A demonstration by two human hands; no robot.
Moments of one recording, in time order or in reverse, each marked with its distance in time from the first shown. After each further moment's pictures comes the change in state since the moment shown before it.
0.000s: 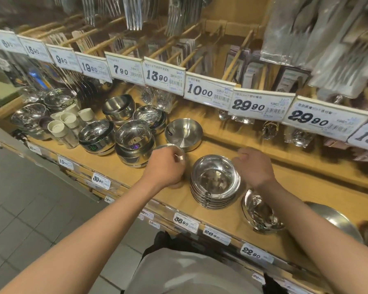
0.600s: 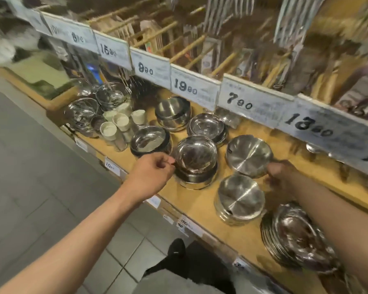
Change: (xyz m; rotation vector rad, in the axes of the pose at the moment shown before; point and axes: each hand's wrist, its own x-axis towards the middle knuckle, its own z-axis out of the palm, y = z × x) left_hand 0.056 -0.159 -0.123 -0.375 0.028 -0.285; right_hand 0.144 -0.072 0.132 0.069 -0.260 0.385
